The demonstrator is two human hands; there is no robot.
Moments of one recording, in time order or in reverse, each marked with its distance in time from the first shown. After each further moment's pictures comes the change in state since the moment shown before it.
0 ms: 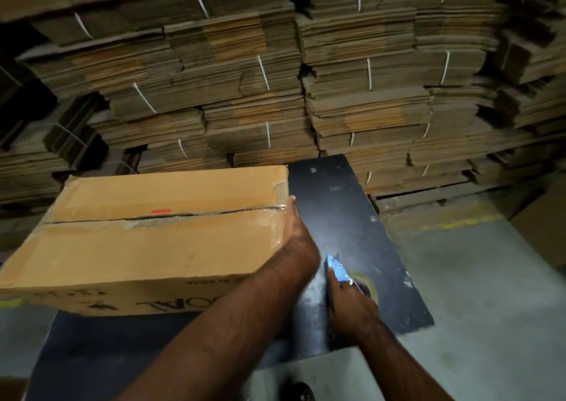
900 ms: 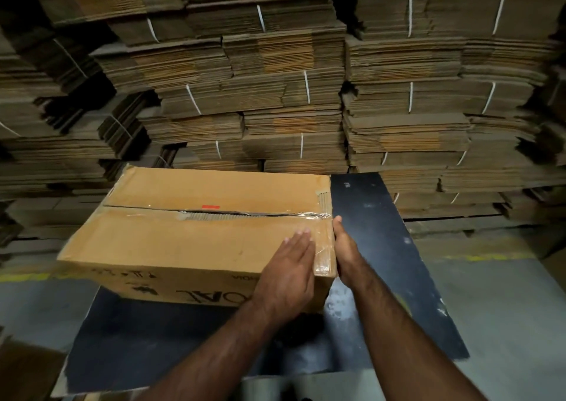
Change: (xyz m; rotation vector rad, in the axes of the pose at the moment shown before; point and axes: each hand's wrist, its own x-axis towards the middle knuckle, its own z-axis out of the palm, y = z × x) left_hand -0.046 0.019 0.139 -1.310 0.909 -0.183; right_hand 0.060 -0.131 -0.086 1.429 -0.059 0.214
